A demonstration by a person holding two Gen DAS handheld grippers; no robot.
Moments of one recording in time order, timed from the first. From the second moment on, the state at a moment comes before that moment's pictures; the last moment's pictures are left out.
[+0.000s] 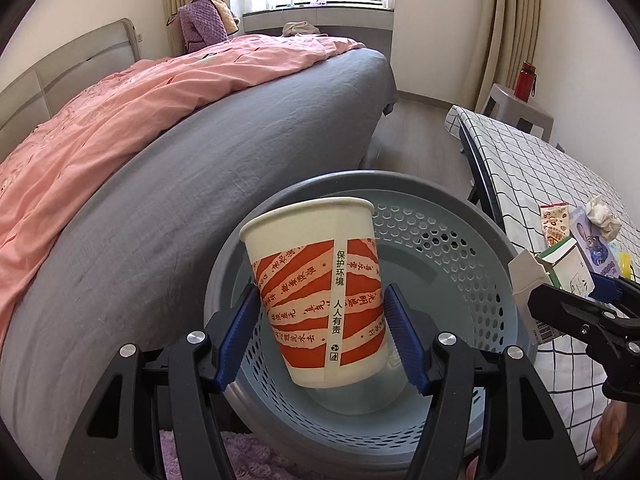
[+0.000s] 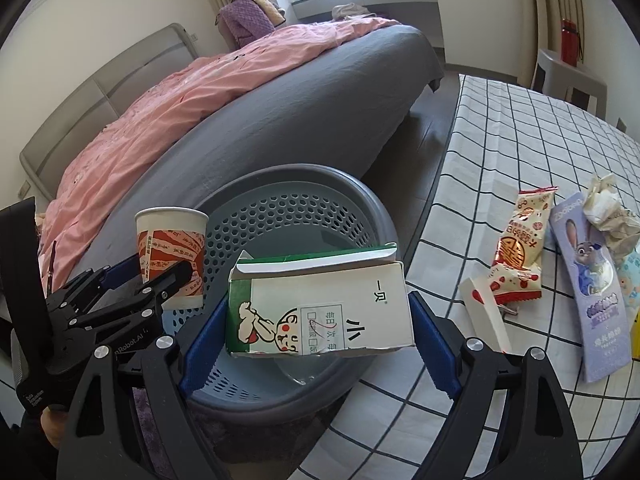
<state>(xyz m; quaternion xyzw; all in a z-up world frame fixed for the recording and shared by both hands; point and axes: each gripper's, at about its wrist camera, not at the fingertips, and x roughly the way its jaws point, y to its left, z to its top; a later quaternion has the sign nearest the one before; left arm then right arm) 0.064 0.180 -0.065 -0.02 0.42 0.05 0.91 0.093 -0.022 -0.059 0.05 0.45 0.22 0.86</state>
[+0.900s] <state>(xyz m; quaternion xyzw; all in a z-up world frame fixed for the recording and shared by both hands) 0.065 0.202 -0.078 -0.05 0.43 0.07 0.90 0.099 0.004 -0.061 0.02 0.44 0.22 0.87</state>
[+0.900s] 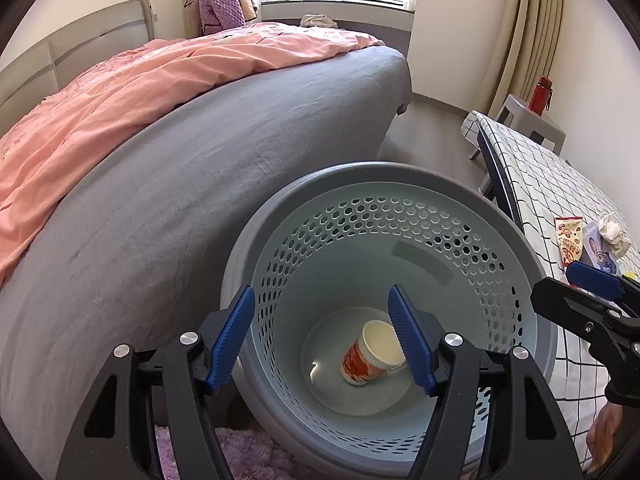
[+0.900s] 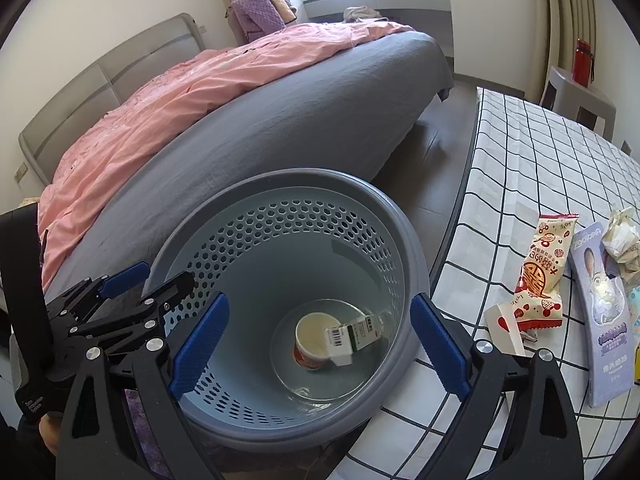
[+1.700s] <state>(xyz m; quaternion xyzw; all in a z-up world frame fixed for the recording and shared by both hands) 0.049 0.194 -0.059 -0.05 0.42 0.08 0.90 0.086 -0.017 -0.045 0.03 0.44 0.21 0.87</state>
